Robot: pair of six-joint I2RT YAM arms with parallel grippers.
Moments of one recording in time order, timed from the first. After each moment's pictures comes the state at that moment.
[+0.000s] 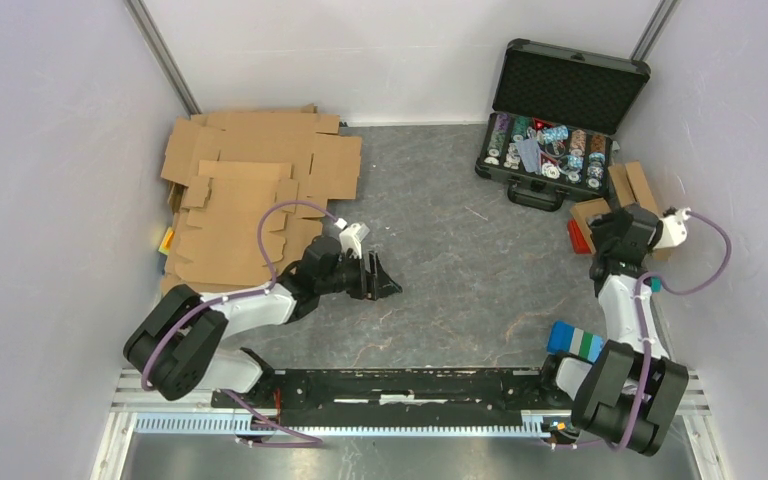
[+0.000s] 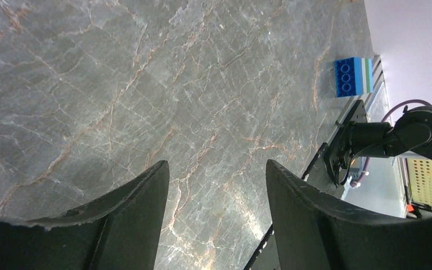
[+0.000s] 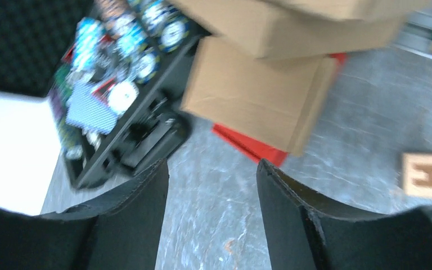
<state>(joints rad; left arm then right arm) -0.65 1.37 0.45 0.39 0.42 -0.63 -0.41 1.11 0.60 -0.03 0.19 0.85</state>
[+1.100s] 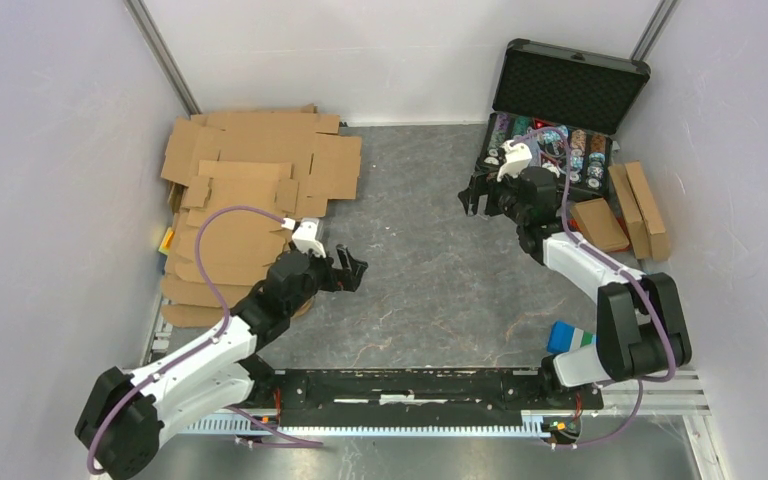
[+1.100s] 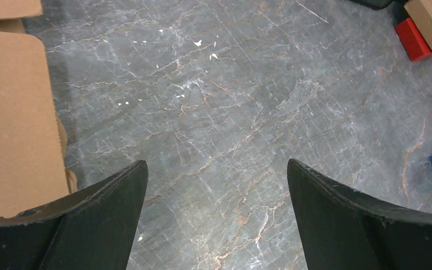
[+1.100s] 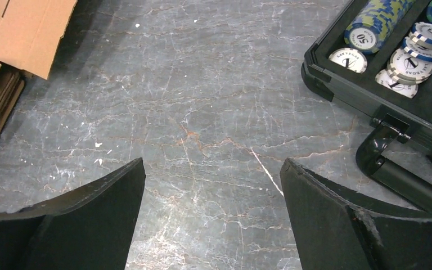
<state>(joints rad) -0.65 0.88 0.36 0.14 -0.12 -0.46 0.21 1.43 0.79 0.29 -0.22 0.12</state>
